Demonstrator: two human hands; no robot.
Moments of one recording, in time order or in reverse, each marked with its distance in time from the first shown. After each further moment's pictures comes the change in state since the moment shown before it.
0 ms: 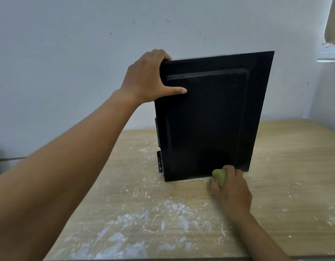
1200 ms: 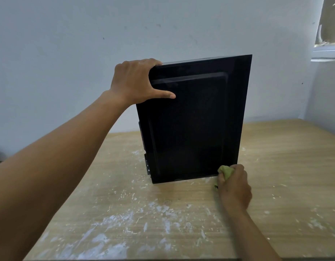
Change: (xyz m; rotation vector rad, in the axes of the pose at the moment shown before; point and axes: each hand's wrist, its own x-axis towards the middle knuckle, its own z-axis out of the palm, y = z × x) left_hand 0.012 0.031 0.000 0.263 -0.085 -0.066; right_hand 0.027 0.028 -0.016 0.220 0.124 0.220
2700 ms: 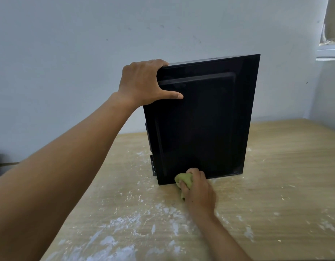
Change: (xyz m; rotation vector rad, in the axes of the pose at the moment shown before) left_hand 0.001 -0.001 0.002 -0.017 -0.014 -0.010; right_hand -0.063 -0.052 0.044 0.039 -0.252 -0.350
